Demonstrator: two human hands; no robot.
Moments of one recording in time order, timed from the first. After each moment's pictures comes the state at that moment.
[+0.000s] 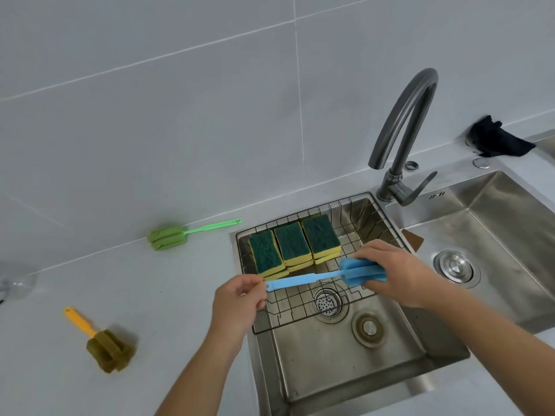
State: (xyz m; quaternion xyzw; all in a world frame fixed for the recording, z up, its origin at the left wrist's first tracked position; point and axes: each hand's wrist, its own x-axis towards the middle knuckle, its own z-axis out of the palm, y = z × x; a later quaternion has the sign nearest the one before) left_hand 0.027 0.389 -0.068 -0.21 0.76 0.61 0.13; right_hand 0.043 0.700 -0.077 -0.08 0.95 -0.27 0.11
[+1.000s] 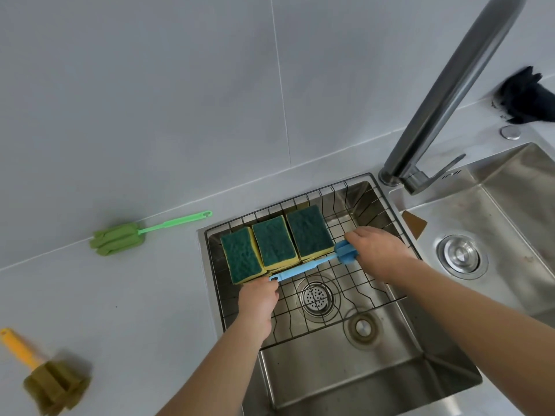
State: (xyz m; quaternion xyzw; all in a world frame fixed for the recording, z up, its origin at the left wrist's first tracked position) left_hand -0.042 0.465 -0.185 -0.38 0.67 0.58 0.28; right_hand -0.053 0.720 -0.188 -0.06 0.98 -0.04 0.17
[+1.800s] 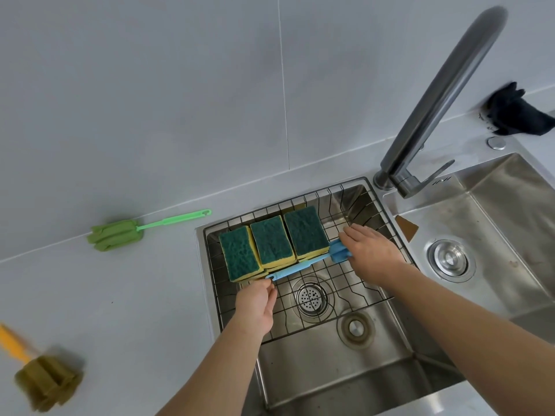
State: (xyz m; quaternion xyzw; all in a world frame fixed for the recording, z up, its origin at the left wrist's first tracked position) left_hand -0.041 0.465 -0.191 -0.52 0.46 0.68 0.22; right_hand -0.044 0.717 -0.194 -0.07 0.98 0.00 0.16
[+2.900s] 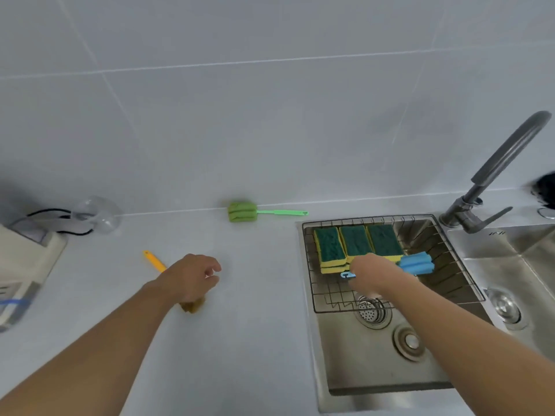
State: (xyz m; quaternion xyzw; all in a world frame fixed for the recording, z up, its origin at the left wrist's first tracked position) left_hand 0.010 0.139 -0.053 0.05 0.97 0.15 0.20; right_hand 0.001 0.519 -0.066 -0.05 0.96 0.01 0.28
